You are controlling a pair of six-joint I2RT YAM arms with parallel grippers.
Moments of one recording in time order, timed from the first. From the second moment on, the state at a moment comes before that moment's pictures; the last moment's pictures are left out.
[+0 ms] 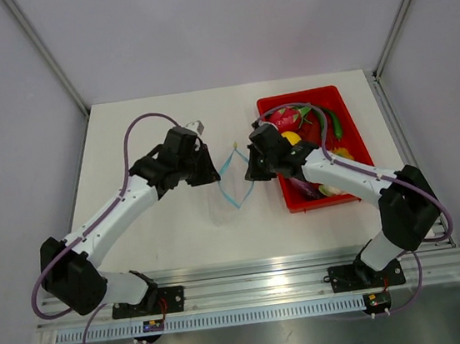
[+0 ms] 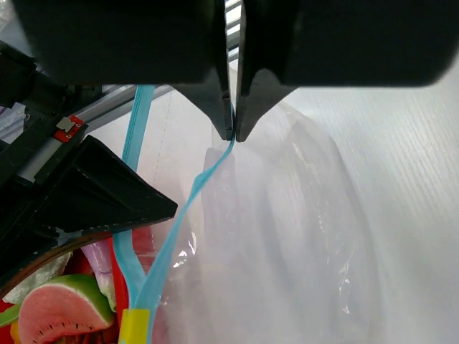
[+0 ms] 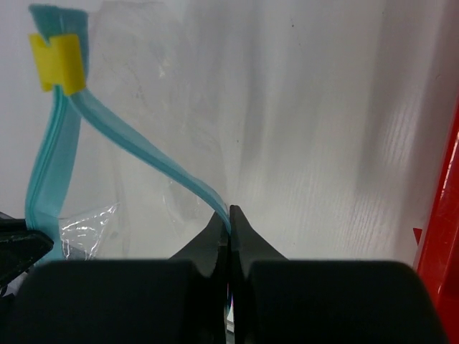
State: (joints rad) left arm -0.61 1.36 1.18 -0.63 0.10 -0.59; right arm 0.71 1.57 1.16 -0.41 0.02 0.72
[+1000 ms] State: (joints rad) left arm -0.70 1.40 1.16 -0.60 0.09 -0.63; right arm 0.80 1.65 1.33 -0.52 0.12 0.75
